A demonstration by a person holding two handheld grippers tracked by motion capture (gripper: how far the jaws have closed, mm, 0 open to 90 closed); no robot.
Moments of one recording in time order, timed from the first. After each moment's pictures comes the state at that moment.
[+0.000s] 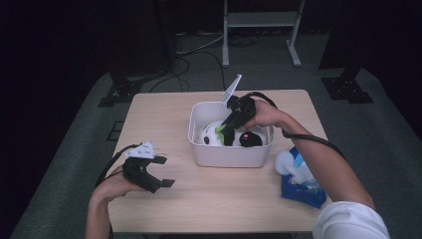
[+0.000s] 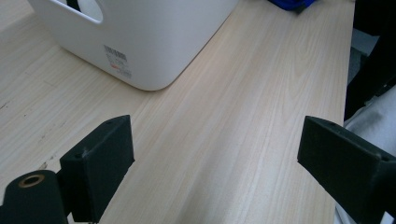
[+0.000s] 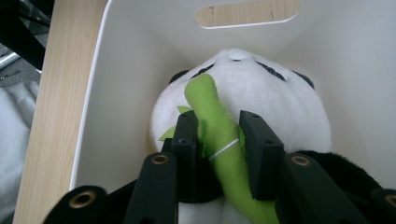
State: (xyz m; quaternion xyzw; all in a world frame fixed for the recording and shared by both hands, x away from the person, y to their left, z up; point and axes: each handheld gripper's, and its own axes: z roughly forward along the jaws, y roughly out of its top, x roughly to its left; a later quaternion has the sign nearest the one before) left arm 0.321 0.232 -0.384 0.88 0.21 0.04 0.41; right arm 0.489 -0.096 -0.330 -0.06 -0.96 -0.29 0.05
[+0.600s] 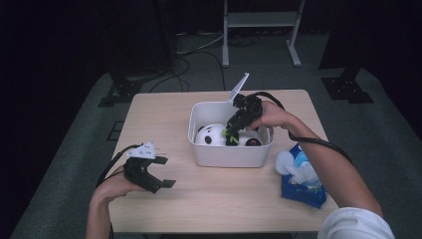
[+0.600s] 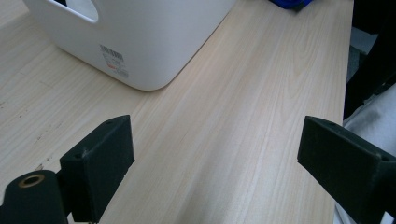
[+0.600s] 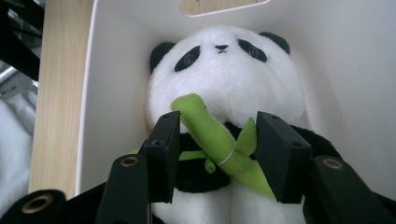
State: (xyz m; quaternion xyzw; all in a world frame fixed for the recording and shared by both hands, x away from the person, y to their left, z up) left arm 0.321 0.230 -0.385 0.89 0.21 0.04 0.41; right arm 0.486 -0.115 -0.326 -0.11 -0.95 -0.29 0.05
